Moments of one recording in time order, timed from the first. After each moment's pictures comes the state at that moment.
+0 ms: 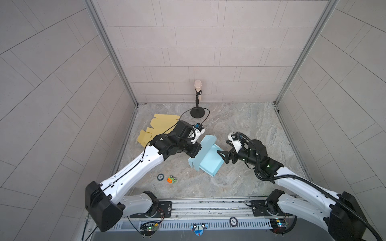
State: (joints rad) left arm -0.67 1.24 1.18 -0.83 0.27 -0.07; right arm 0.59 1.00 0.53 0.15 -0.28 0.09
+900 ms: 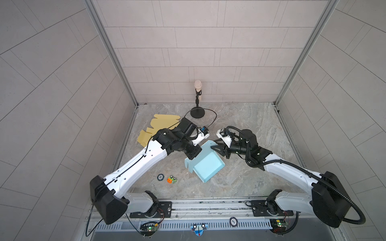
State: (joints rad) left arm -0.71 1.31 1.31 -1.03 0.27 0.14; right arm 0.57 1.23 0.69 0.17 -0.55 -0.08
